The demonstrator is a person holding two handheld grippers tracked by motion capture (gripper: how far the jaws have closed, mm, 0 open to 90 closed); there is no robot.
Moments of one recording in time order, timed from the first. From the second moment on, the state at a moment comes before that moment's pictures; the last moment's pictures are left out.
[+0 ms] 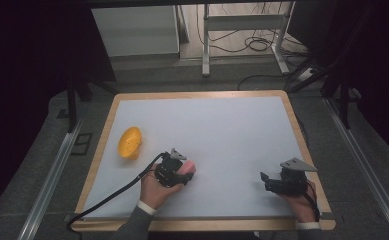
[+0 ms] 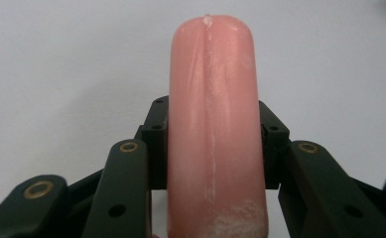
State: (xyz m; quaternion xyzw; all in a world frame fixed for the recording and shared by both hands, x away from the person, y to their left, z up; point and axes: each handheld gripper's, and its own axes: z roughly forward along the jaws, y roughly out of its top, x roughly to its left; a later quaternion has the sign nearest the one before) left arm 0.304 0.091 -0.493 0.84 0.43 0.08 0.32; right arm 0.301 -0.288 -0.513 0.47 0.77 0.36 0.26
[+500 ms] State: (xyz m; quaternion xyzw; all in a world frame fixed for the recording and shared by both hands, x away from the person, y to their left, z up) left arm 0.308 0.108 -0.475 0.84 0.43 0.09 0.33; right arm 0.301 -0.290 -0.513 0.47 0.77 0.36 0.26
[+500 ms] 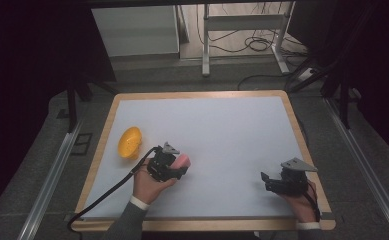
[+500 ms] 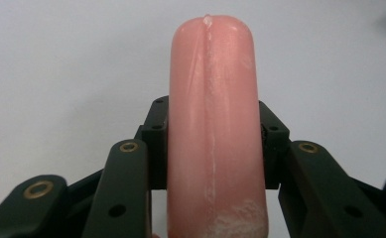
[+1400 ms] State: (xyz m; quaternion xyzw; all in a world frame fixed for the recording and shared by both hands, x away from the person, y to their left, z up) left arm 0.319 0.148 -0.455 0.82 0.45 0.11 0.35; right arm 0.301 -0.289 -0.512 0.47 0.77 0.36 0.26
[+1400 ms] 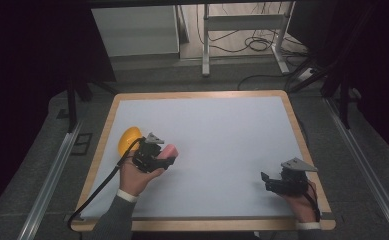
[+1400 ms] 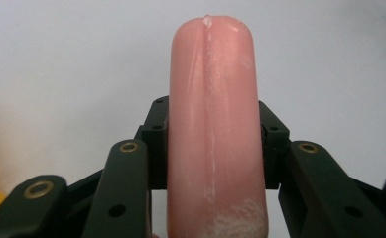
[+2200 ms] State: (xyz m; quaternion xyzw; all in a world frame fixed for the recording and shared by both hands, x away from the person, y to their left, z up) left arm 0.331 0.180 -0.441 0.80 0.47 0.14 0.35; right arm 0.301 -0.289 -0.512 0.47 0.77 0.36 0.26
